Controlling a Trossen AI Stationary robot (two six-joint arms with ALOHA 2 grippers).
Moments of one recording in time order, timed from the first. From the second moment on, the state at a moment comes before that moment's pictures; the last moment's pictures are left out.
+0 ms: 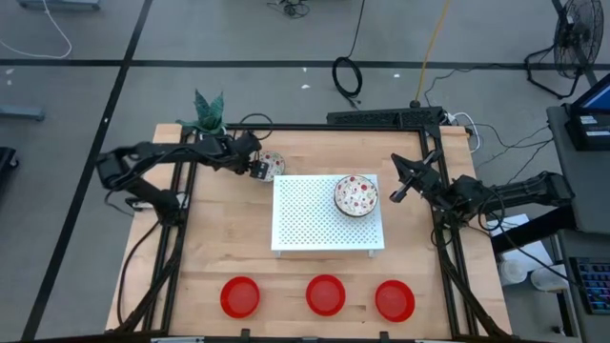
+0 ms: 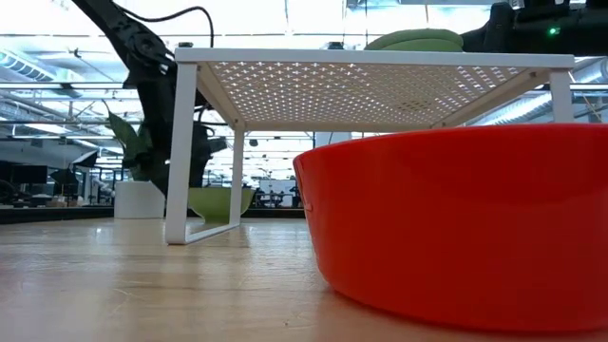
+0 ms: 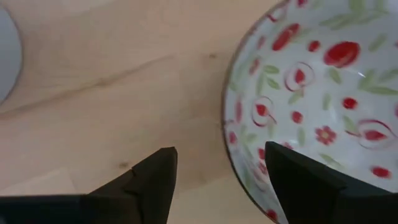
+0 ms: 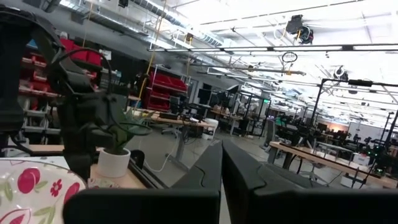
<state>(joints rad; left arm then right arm) 0.55 1.48 0.78 -0.49 -0.12 -0.66 0.10 0.53 0.15 0.79 0.73 -0.51</state>
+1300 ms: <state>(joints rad) 0.52 1.33 0.78 -0.36 -0.43 -0.37 0.10 0.53 0.15 0.75 0.73 -0.49</state>
